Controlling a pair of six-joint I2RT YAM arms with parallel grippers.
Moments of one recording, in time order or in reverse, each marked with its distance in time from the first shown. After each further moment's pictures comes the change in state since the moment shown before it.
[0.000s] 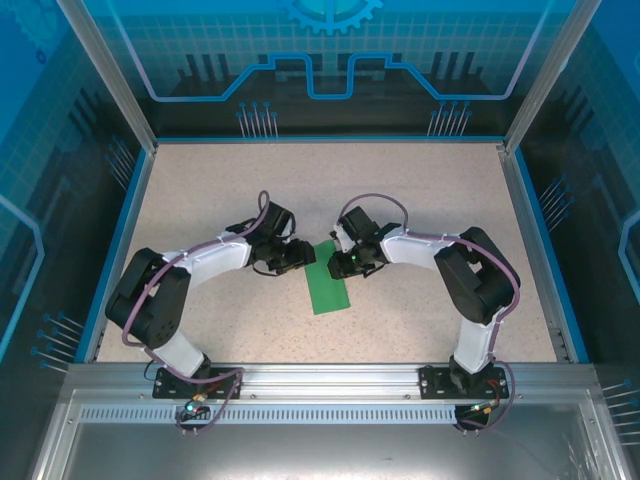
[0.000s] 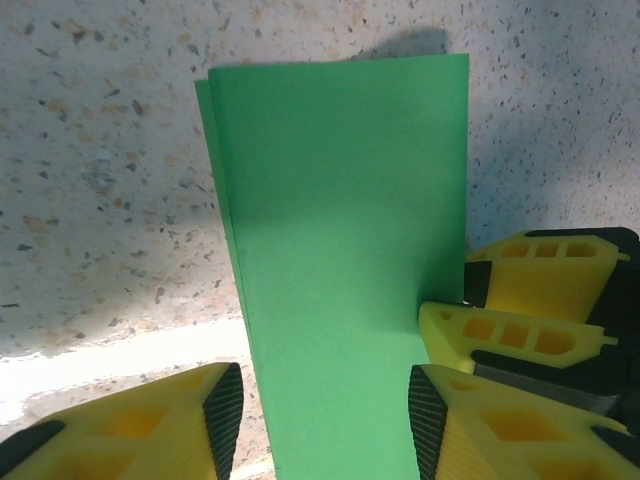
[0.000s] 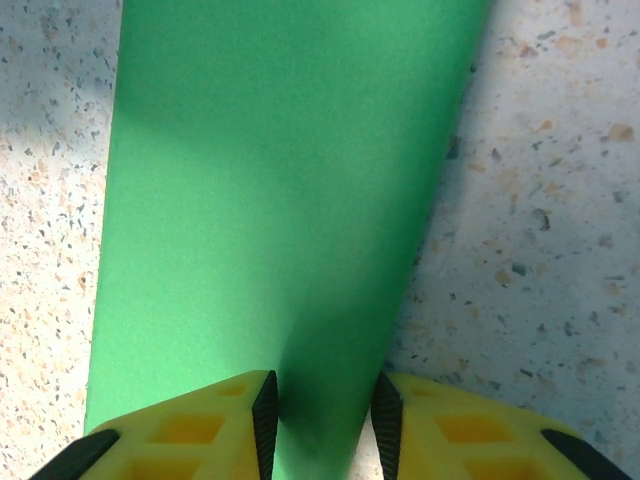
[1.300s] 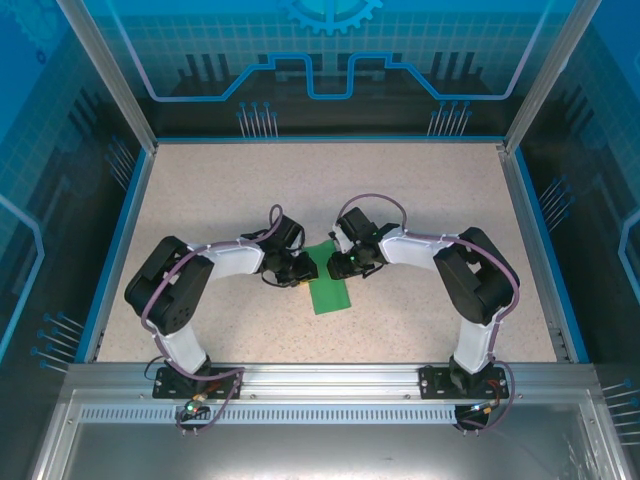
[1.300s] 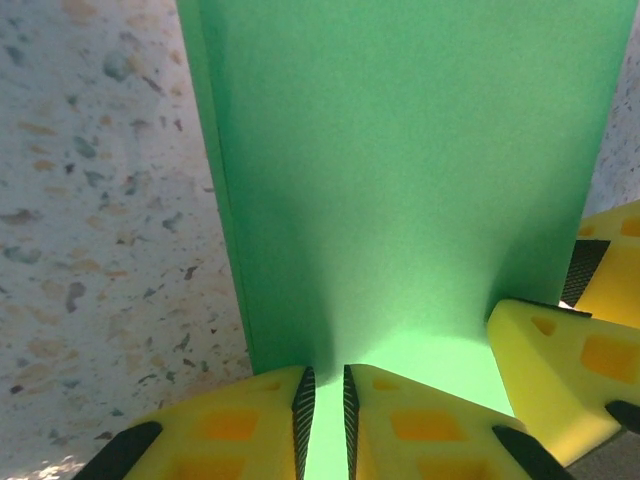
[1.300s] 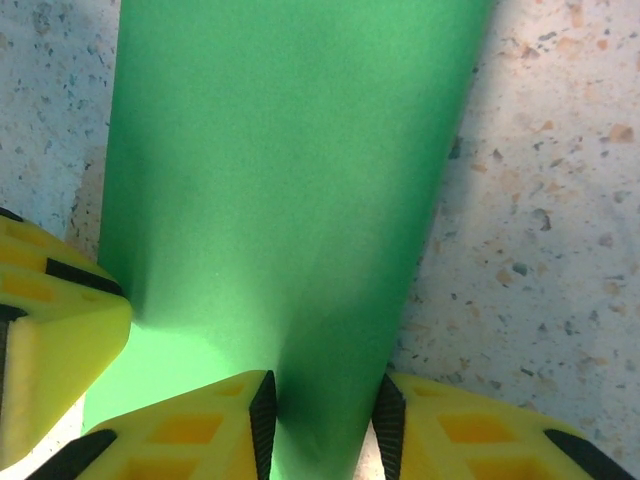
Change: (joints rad) left arm -0.048 0.126 -0.043 0.097 0.053 -0.055; right arm 0.012 0.001 0.005 -0.008 0.026 -0.003
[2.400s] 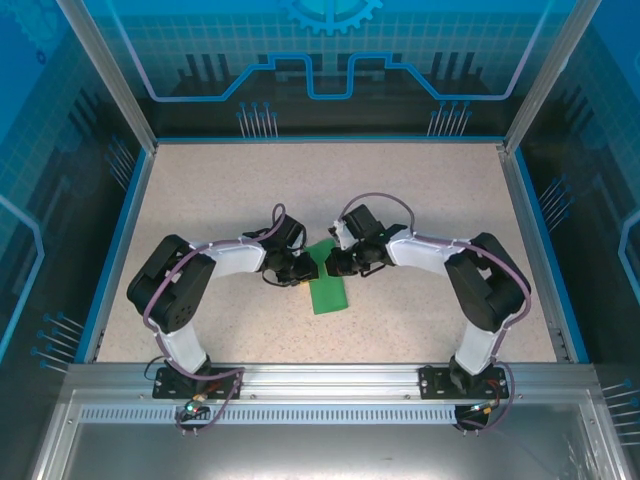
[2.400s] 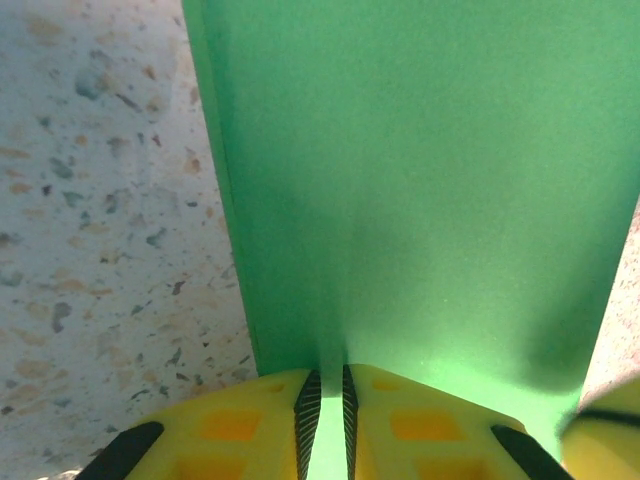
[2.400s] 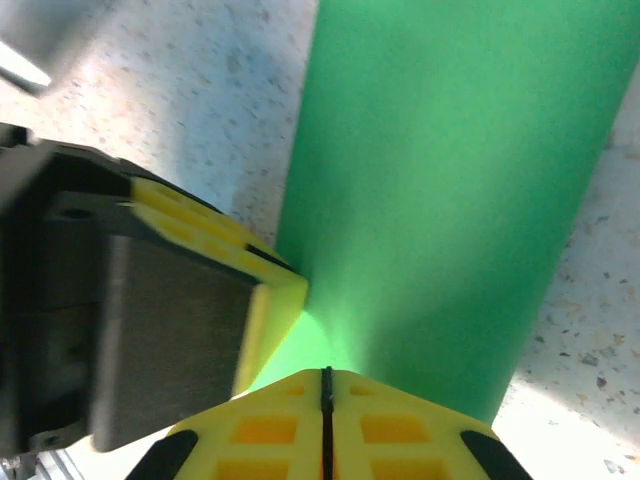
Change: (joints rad) left arm -0.002 0.017 0.020 -0.020 -0.011 0.040; right arm -0.014 -0.064 -0.045 0.078 -0.193 0.125
